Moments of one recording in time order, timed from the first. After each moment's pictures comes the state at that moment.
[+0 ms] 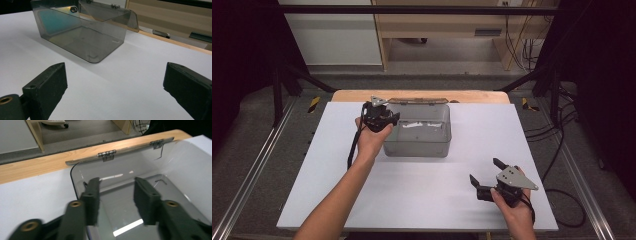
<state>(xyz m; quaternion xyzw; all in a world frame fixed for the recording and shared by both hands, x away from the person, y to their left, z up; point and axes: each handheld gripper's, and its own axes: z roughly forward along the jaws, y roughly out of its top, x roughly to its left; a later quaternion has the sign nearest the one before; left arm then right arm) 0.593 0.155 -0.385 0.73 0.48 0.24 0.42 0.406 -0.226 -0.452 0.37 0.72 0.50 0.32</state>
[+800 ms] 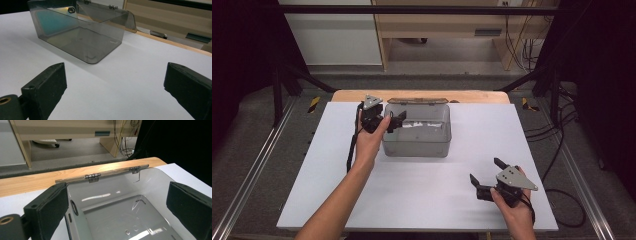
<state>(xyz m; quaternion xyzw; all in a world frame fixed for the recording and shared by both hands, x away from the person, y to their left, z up) 0.576 0.157 -0.374 0.69 0.45 0.24 0.51 0.405 -0.225 -0.451 0.38 0.71 0.49 0.33</state>
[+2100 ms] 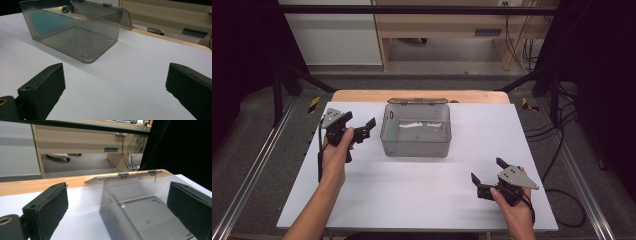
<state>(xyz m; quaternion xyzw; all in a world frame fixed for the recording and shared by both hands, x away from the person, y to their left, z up) 0.531 0.253 -0.383 0.64 0.45 0.28 0.55 0.408 -0.228 -0.453 0.40 0.70 0.49 0.33</state>
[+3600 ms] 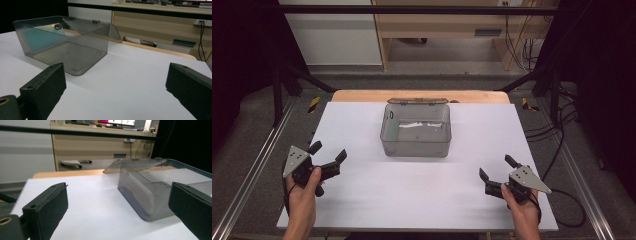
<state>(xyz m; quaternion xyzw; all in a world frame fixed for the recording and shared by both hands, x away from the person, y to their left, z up) 0.437 0.313 -0.428 0.62 0.44 0.32 0.56 0.407 -0.248 -0.453 0.40 0.66 0.53 0.36</state>
